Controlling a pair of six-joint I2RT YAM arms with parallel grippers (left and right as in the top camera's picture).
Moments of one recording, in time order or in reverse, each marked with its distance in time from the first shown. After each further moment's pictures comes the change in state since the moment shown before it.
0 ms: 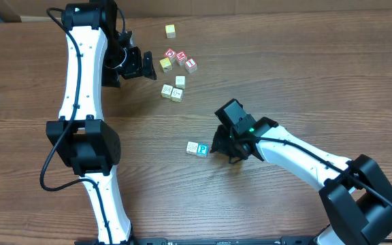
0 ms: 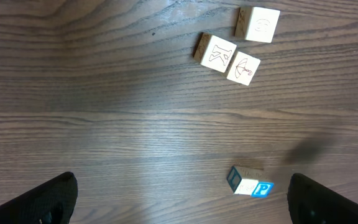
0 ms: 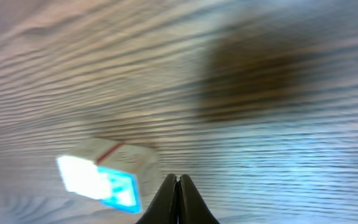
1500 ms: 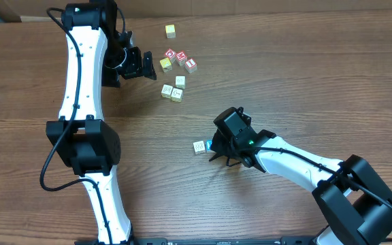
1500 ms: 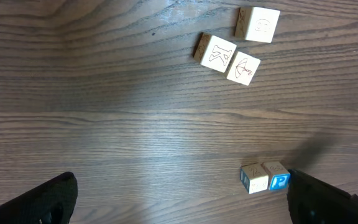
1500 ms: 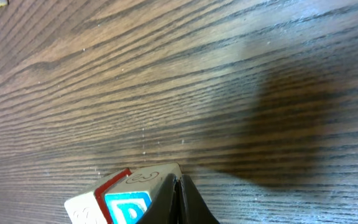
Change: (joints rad) left arm 0.000 0.000 0.000 0.000 0.000 0.000; right arm 0.029 0.000 -0.144 0.276 0.122 0.051
